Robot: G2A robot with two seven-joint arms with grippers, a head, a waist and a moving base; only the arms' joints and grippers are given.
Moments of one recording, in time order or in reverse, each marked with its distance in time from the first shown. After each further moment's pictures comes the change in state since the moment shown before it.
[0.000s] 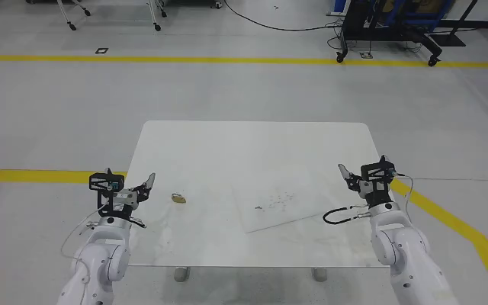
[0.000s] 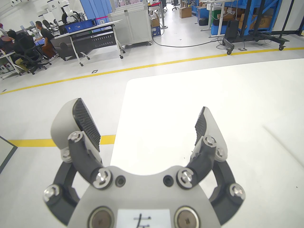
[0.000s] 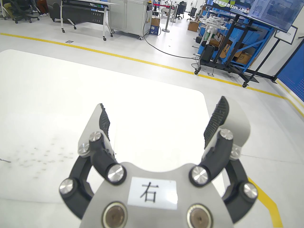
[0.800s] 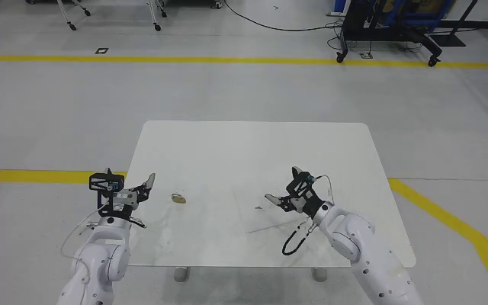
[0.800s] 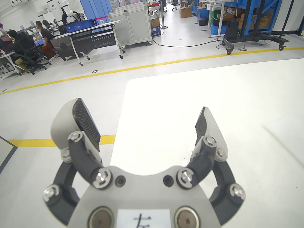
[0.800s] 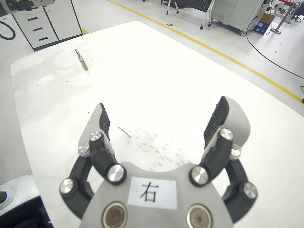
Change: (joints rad) left arm 0.000 0.000 0.000 0.000 0.000 0.000 0.000; right arm 0.202 -0.024 -0.344 0.121 0.028 -0.408 0.090
